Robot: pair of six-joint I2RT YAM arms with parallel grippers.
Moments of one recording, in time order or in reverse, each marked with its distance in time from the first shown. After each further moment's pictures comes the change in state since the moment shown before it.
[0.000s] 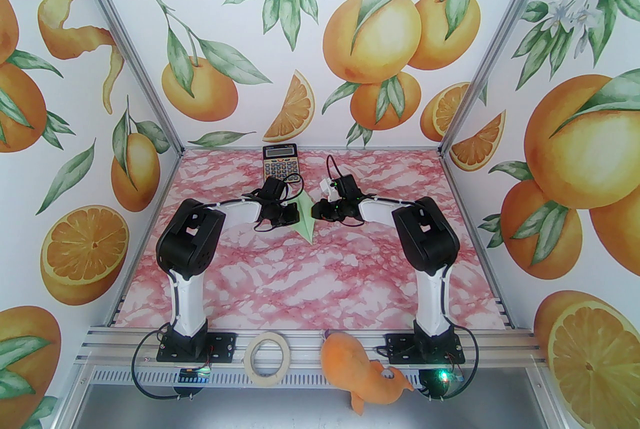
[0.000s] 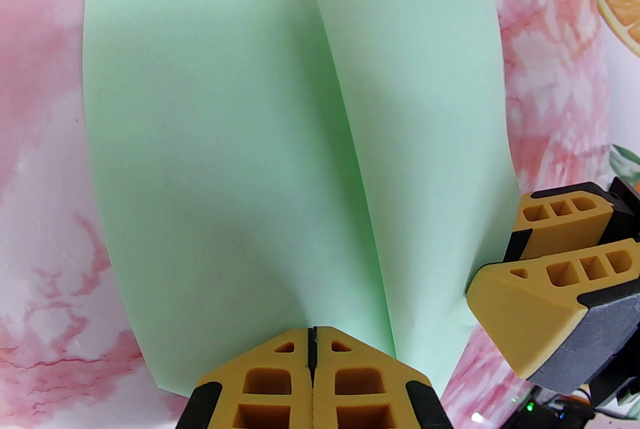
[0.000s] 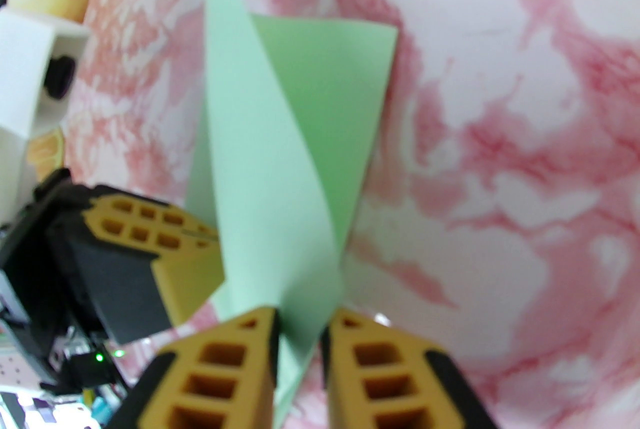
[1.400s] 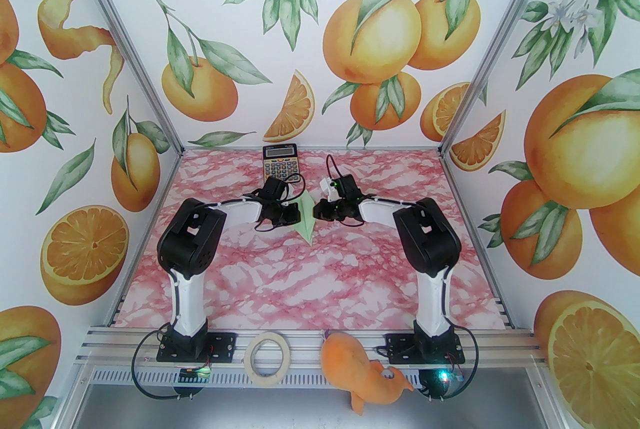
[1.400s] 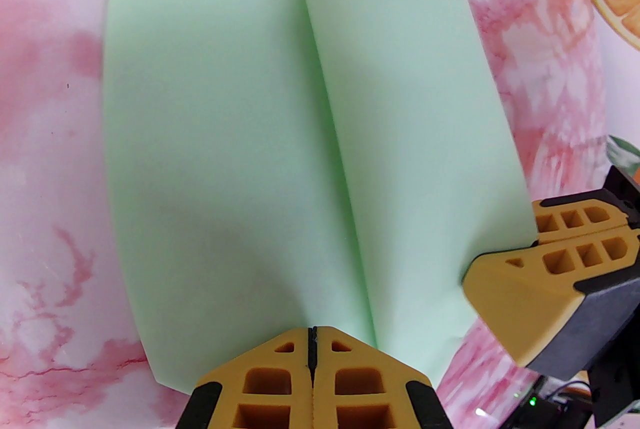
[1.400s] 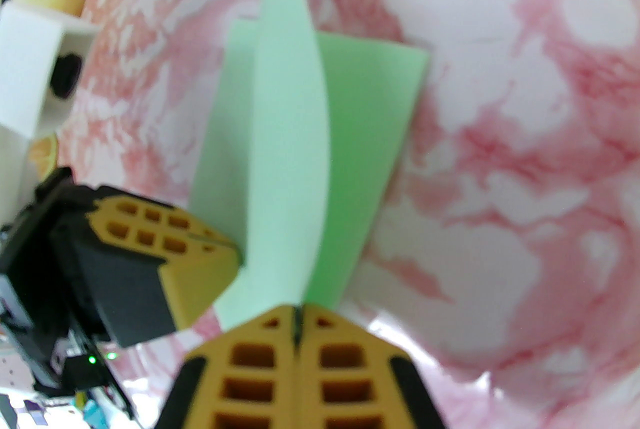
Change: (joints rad) left arm -0.003 0.005 0.001 0.011 0.012 0.019; right arm 0.010 -0.012 -0.001 -0.001 0.032 -0.012
